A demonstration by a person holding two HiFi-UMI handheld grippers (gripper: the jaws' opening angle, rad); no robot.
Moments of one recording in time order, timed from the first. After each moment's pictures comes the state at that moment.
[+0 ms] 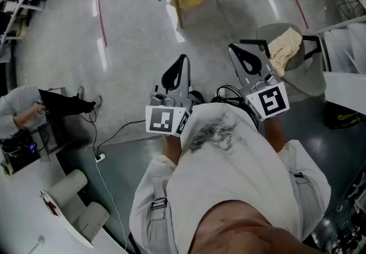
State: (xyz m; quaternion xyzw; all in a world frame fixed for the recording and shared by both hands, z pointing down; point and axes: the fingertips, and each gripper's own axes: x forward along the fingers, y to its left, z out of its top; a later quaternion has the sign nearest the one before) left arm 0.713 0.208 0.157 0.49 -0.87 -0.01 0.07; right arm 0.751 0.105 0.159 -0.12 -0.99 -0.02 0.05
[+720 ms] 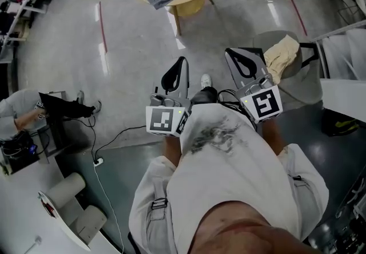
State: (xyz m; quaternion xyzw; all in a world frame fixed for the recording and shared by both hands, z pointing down) left arm 0.708 0.172 0.159 0.48 -0.87 -0.01 0.07; right arm 0.745 0.073 0.156 -0.11 -0.99 -0.04 0.03
